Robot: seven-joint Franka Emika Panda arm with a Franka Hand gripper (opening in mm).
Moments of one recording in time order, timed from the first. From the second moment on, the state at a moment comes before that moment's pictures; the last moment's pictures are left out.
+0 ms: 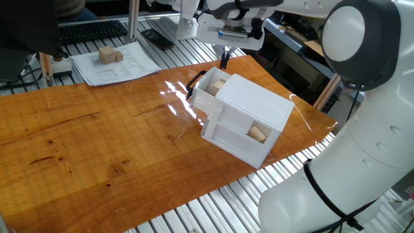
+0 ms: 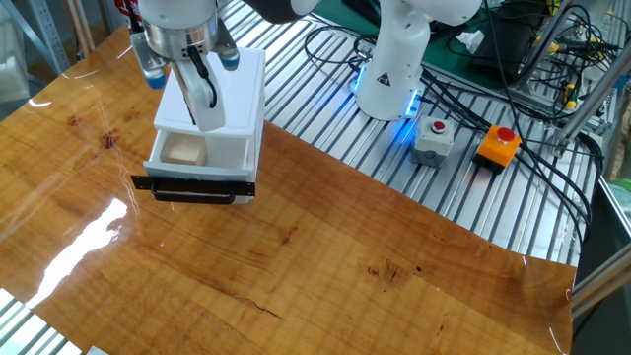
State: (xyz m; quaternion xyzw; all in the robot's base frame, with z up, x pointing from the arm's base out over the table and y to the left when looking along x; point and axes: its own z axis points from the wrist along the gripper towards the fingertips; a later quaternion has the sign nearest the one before) arm 0.519 -0.157 0.307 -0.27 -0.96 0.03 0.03
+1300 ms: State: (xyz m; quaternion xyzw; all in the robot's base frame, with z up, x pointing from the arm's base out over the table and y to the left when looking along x) arm 0.551 -0.070 0.322 -0.33 -0.94 0.02 0.01
